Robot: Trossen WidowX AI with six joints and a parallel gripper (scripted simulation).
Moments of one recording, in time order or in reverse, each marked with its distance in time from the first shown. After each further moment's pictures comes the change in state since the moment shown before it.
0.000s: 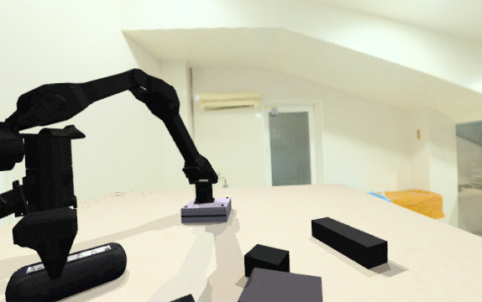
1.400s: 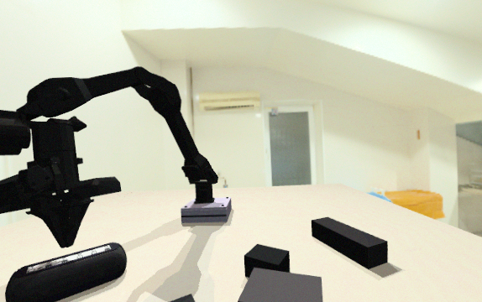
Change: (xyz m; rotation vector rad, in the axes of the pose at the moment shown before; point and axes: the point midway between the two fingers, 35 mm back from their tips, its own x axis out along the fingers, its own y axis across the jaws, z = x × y) arm -0.021 -0.012 -0.012 -0.799 -0.014 0.171
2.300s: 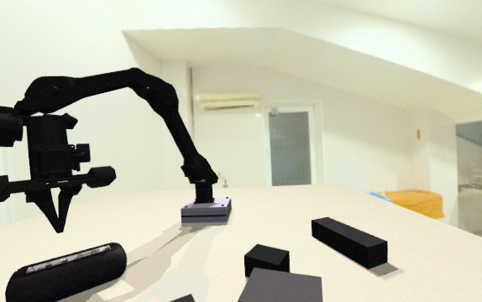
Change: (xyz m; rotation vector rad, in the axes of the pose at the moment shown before) arm -0.024 -0.012 -0.002 -0.944 -0.190 0.084
